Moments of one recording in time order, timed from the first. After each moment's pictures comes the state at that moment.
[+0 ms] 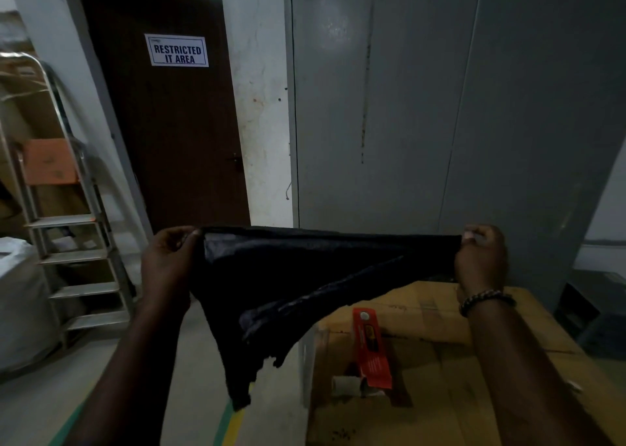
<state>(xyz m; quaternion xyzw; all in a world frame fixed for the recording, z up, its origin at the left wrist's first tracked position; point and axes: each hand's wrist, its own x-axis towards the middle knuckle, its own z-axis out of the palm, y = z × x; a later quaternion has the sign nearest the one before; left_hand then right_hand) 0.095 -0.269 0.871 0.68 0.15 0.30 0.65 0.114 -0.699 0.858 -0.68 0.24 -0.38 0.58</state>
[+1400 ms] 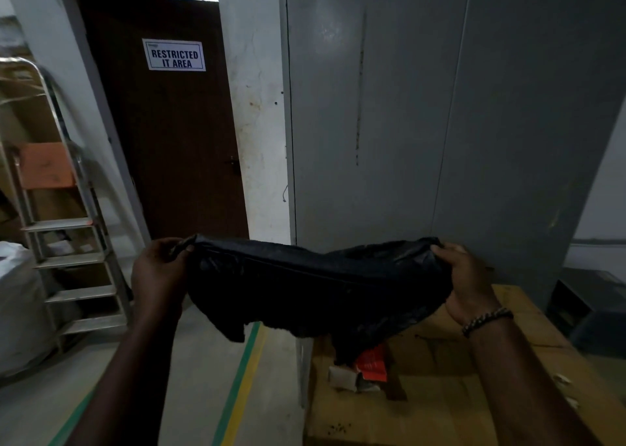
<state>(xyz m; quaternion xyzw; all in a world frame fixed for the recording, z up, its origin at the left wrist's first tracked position) 0.075 -0.262 0.863 0.73 0.17 0.31 0.58 0.091 -0.706 0.835 -0.55 0.08 -0.12 0.82</state>
